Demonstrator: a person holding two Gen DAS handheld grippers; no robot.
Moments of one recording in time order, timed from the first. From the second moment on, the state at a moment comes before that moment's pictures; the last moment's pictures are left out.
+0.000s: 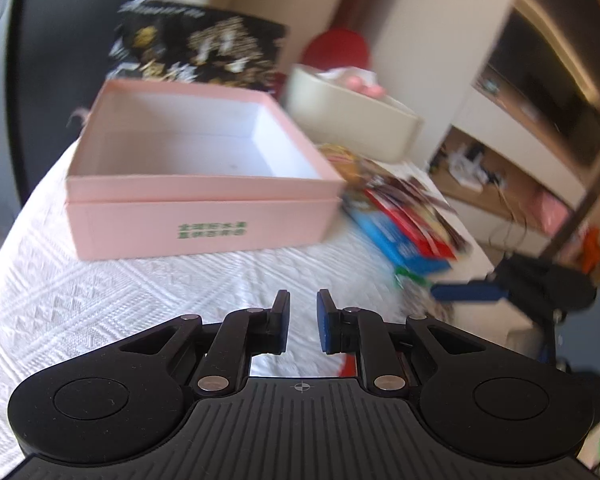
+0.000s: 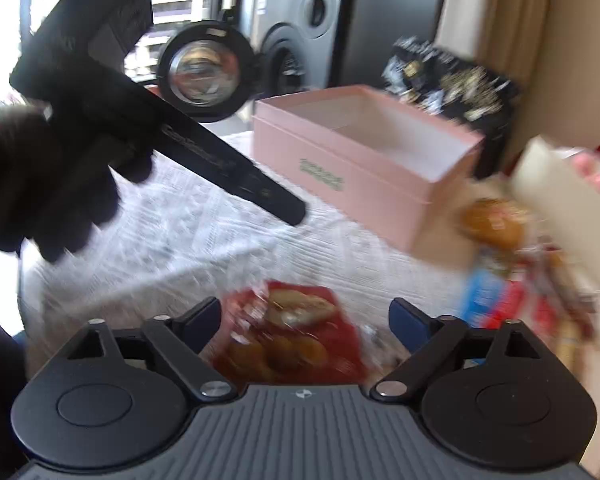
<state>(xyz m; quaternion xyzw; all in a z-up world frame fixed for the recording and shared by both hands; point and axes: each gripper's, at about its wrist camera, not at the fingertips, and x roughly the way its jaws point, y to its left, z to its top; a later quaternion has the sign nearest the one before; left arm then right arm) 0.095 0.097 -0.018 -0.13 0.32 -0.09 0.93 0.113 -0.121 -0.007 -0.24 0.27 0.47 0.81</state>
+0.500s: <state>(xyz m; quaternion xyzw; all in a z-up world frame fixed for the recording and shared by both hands) 0.064 -0.020 -0.031 0.12 0.35 -0.15 0.92 0.142 -0.232 -0.036 -0.06 0.37 0.24 0.89</state>
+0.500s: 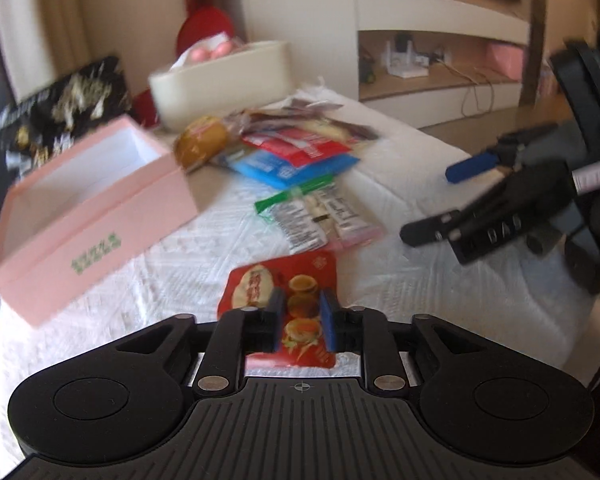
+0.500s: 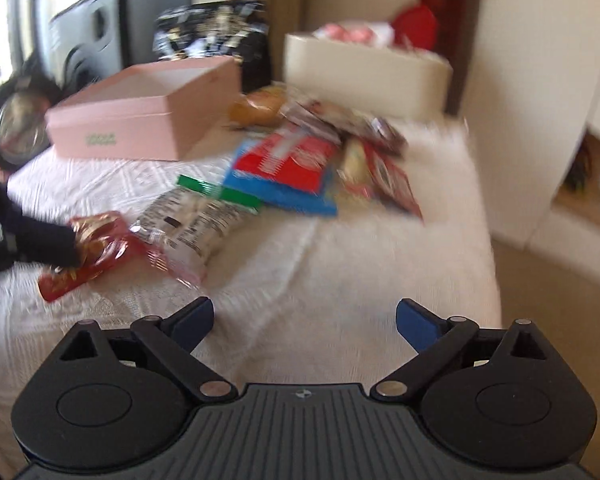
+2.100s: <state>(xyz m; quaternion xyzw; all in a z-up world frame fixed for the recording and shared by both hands) 0.050 0.047 -0.022 -0.06 0.35 -0.12 0.93 0.145 -0.162 -0.018 0.04 0.37 0.24 0.90</state>
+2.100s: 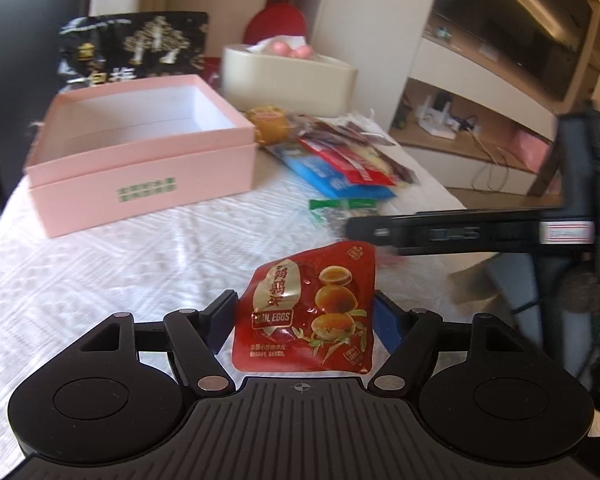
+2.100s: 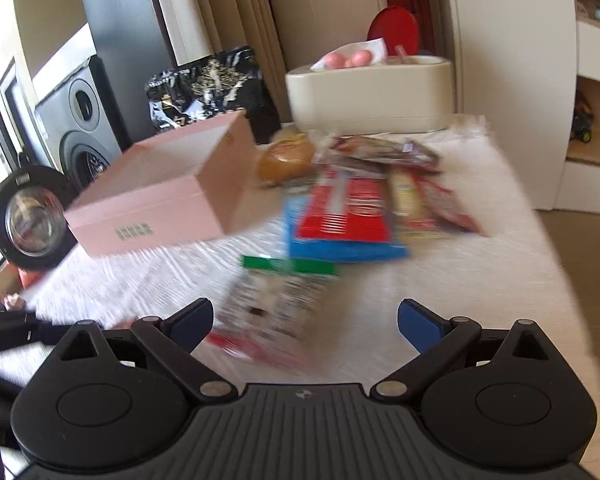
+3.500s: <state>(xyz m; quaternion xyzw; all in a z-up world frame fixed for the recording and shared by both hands) 0.155 0.170 0.035 -0.20 0.21 0.01 0.96 0.100 -0.187 0.046 -0.06 0.27 0.26 0.93</state>
